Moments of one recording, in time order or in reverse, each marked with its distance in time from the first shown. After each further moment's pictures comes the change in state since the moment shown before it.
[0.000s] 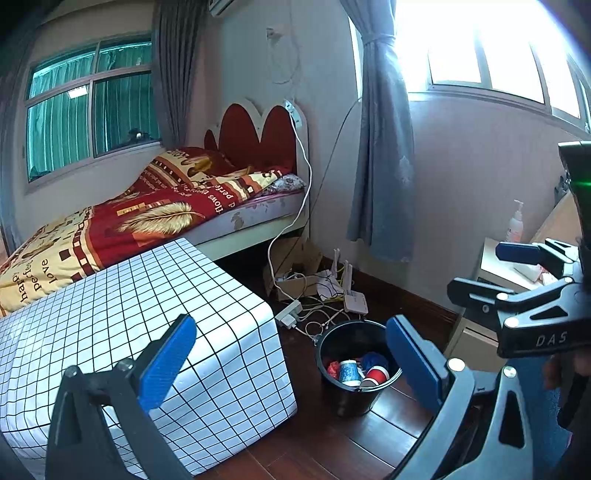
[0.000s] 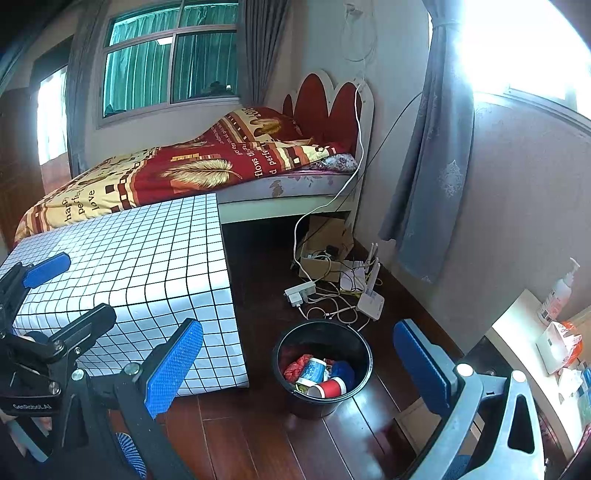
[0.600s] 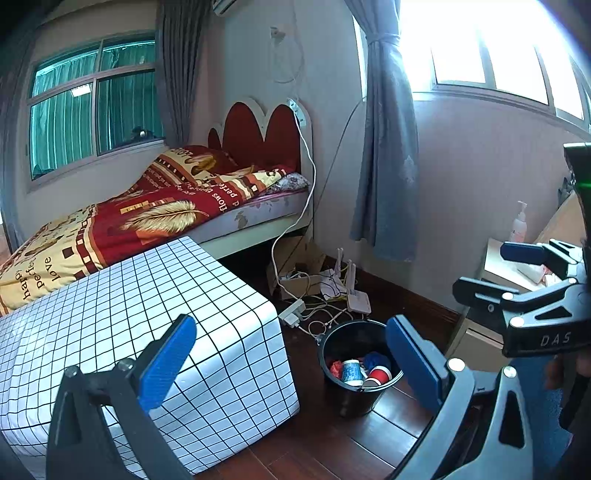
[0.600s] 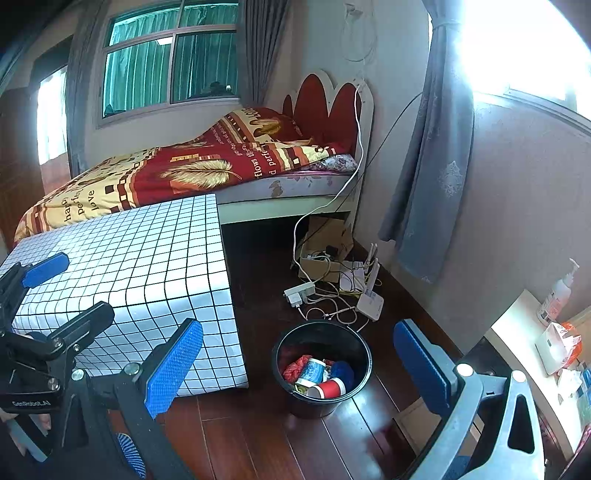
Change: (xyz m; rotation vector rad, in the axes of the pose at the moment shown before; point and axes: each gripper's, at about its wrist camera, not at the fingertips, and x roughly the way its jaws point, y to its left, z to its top) left arm 0.001 0.003 0.000 -0.004 0.006 0.014; right arm 0.001 0.000 0.002 -0.002 -0.004 -0.005
